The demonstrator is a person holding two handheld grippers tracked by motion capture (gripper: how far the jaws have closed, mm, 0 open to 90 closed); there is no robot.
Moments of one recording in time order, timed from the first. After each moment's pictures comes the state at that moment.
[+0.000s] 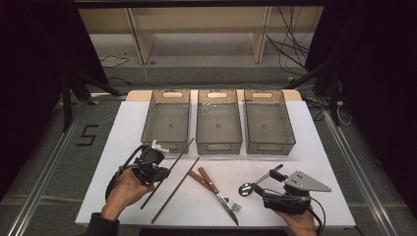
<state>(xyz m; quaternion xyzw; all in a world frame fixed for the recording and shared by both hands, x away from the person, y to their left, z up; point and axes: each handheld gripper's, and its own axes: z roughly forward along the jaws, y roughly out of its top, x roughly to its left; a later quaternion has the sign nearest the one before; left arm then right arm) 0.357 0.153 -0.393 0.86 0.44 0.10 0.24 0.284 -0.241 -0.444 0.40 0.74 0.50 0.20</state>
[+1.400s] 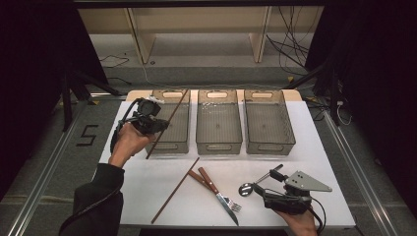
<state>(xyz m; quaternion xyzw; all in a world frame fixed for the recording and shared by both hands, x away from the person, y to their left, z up) 0.461 0.163 -0.341 0.82 0.45 0.18 0.30 0.284 -0.242 -0.444 0.40 0.74 0.51 0.20</state>
